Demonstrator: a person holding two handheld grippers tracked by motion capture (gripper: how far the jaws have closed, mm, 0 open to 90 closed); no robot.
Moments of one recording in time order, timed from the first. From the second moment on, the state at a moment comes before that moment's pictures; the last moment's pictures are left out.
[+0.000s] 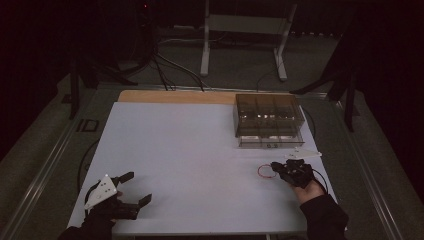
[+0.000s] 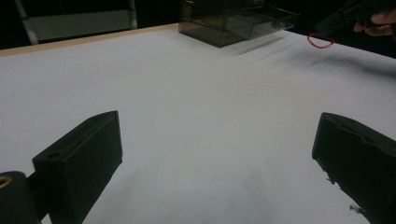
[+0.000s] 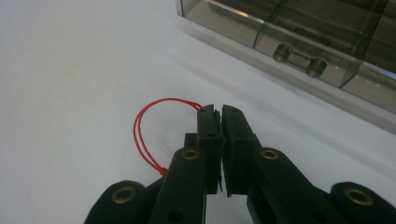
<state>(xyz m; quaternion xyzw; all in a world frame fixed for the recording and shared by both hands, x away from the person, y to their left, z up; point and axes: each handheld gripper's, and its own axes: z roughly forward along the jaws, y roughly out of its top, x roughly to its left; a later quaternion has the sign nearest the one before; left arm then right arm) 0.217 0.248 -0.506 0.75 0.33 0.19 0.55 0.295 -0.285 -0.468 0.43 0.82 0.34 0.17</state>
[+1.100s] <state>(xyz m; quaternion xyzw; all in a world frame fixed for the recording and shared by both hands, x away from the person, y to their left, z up) 0.217 0.248 -0.506 0.75 0.33 0.19 0.55 0.312 -0.276 -0.437 0.42 0.81 0.36 0.19</state>
